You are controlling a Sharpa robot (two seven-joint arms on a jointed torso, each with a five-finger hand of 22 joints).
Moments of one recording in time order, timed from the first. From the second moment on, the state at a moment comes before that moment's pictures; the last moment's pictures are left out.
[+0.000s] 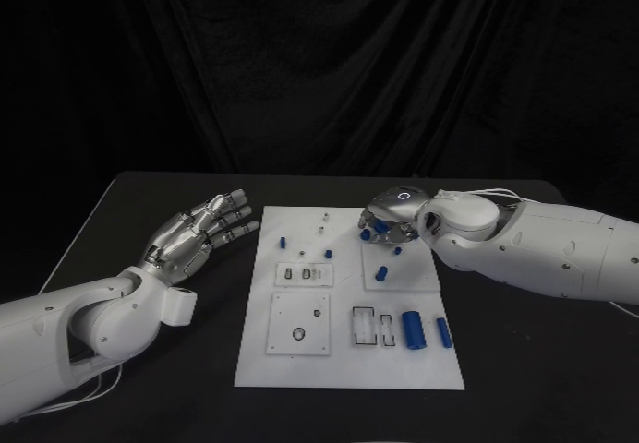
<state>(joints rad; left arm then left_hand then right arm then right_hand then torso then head) 1.21 -1.05 -0.21 1.62 0.07 0.03 0.68 1.35 0.26 -0.23 0.23 0.52 0.43 0.10 0.21 0.06 0.12 0.17 0.50 0.06 0.19 0.19 0.29 0.06 0.16 0.29 0.29 0.20 0.10 1.37 -0.68 -0.25 1.33 -1.75 -0.21 -0.08 1.56 -0.03 0.11 0.21 0.20 0.80 0.08 0.15 0.08 0.89 0.09 0.26 0.07 1.35 -0.02 0.77 0.43 0.17 1.27 0.08 0.86 0.56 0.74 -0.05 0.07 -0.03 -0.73</state>
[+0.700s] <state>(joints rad) 1.21 -1.04 -0.21 1.61 0.07 0.06 0.68 1.36 0.26 -0.22 0.22 0.53 0.44 0.10 0.22 0.06 0.12 0.18 0.51 0.06 0.19 0.19 0.29 0.06 0.16 0.29 0.29 0.20 0.10 1.33 -0.63 -0.25 1.26 -1.75 -0.27 -0.07 1.56 -0.02 0.22 0.20 0.19 0.92 0.09 0.18 0.10 0.97 0.09 0.23 0.07 1.35 -0.02 0.81 0.48 0.16 1.28 0.08 0.99 0.74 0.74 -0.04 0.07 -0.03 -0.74</state>
